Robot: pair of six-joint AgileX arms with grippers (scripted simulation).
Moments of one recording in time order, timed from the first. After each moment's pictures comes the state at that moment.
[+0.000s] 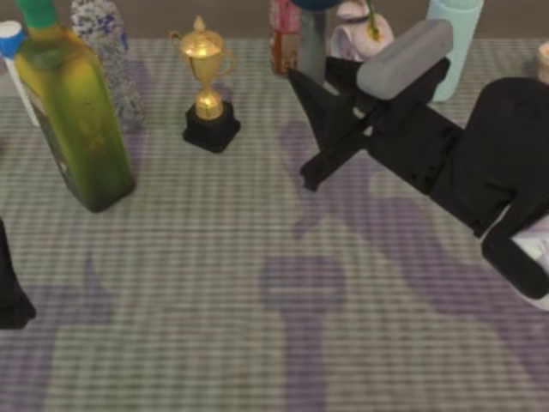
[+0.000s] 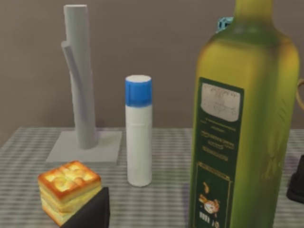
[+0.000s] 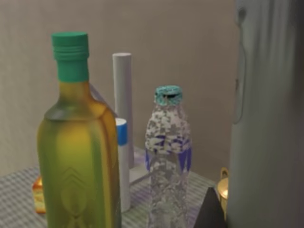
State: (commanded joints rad) left arm 0.00 0.00 0.00 0.00 0.00 0.00; right arm 0.62 1.63 0.74 0.96 -0.16 0.04
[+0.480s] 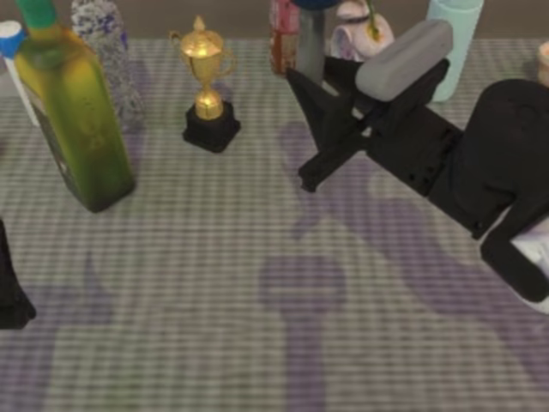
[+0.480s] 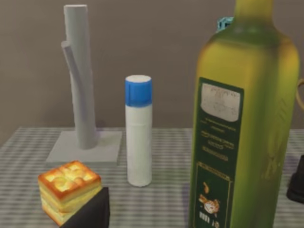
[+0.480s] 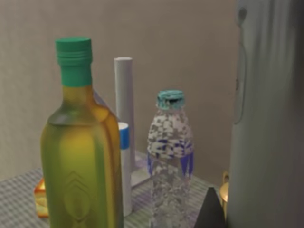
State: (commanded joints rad) left arm 0.00 0.00 0.00 0.00 0.00 0.00; right arm 0.63 1.63 0.73 0.97 -0.15 0.04
